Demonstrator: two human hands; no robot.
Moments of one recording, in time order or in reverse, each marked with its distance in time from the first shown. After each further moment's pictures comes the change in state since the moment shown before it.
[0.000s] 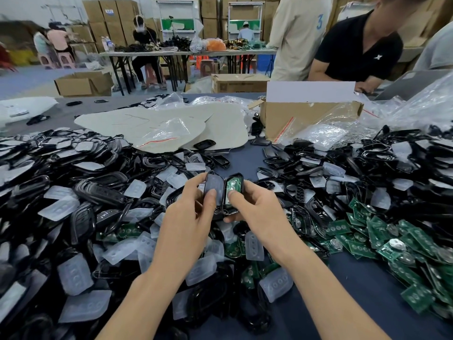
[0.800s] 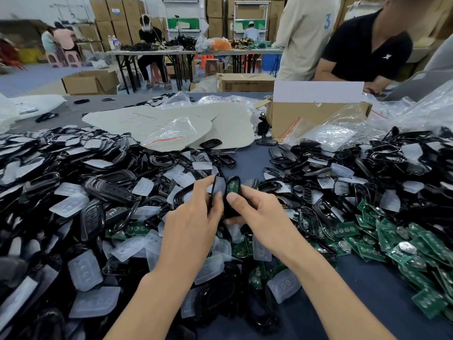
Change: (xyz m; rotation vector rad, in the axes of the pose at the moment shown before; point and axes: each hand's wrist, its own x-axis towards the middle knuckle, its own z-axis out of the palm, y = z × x) left_hand -0.004 0.014 -0.009 0.320 -0.015 0.033; right_hand -0.004 -0.001 0.002 -0.076 -0.094 -0.008
